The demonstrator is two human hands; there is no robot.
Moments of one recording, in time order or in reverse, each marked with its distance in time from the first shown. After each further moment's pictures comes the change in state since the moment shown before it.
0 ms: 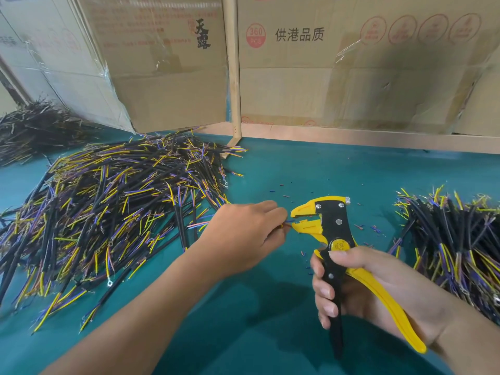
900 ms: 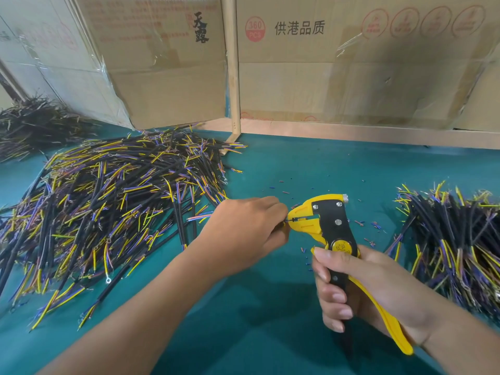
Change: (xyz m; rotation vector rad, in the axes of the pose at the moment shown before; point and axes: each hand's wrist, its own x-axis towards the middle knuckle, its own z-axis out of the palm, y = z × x) left_hand 0.001 0.007 -0.007 0.007 0.018 -0.013; right_hand -0.005 -0.014 0.031 0.012 0.091 0.000
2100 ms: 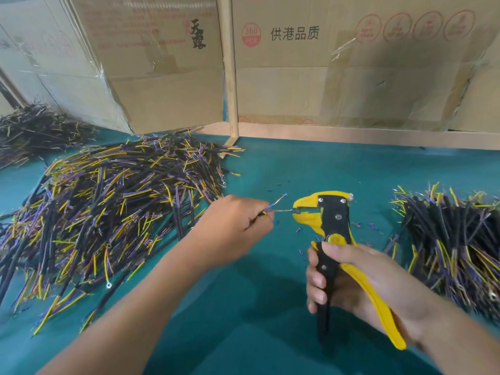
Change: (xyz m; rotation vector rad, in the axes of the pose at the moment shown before) left_hand 0.001 -0.020 -0.003 -0.369 -0.114 -0.190; right_hand 0.019 0.020 -0.031 0.191 -0.145 -0.071
